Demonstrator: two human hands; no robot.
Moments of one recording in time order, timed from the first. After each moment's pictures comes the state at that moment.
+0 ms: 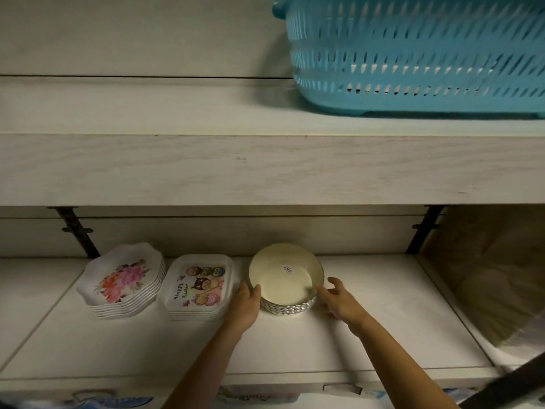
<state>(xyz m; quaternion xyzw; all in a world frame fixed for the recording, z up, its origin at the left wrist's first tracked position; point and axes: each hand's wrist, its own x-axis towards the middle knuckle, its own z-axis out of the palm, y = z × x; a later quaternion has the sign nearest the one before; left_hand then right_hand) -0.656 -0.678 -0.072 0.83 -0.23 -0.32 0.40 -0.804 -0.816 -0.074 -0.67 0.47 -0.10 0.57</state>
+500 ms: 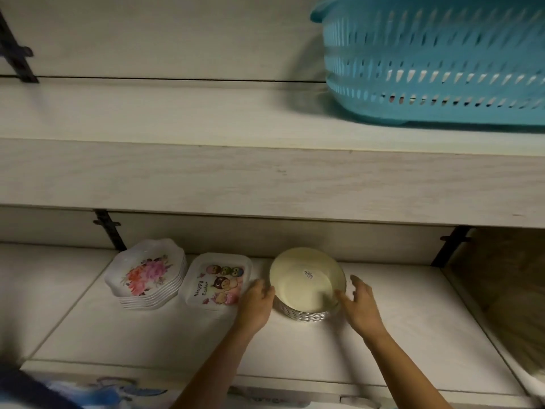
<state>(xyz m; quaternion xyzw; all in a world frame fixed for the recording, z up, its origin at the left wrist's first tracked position) -0.647 -0.672 -0.064 0.83 -0.25 -0.26 0.43 -0.797 -0.811 -0.069 -0.75 0.48 -0.17 0.43</state>
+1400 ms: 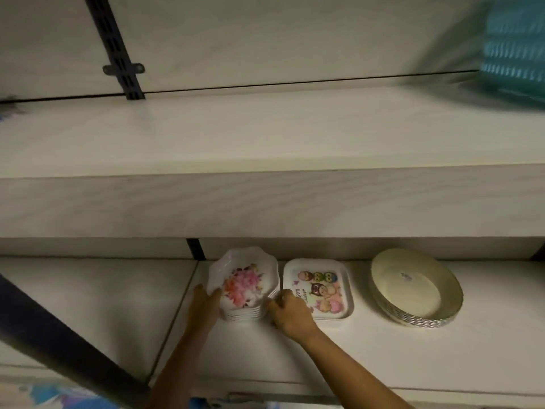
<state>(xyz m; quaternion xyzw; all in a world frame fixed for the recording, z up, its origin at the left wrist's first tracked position) -0.425 -0.475 -0.055 0.84 -0.04 -0.23 0.49 -0.556 -0.588 -0.047 -0.80 0.36 0.00 0.48</state>
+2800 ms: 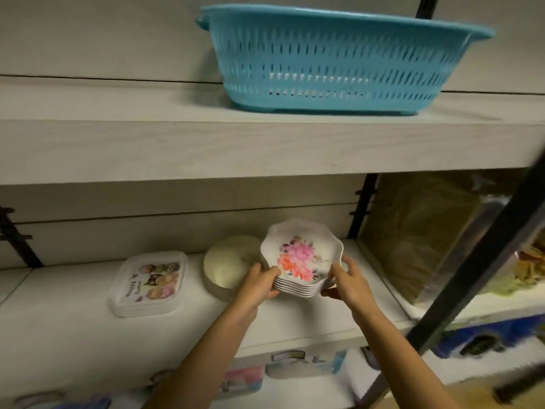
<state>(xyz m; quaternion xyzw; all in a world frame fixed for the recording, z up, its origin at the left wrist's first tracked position) -0.760 -0.723 -0.019 0.65 -0.19 -0.45 0.58 -0.911 -0.794 -0.002 -0.62 0.53 -0.27 0.51</state>
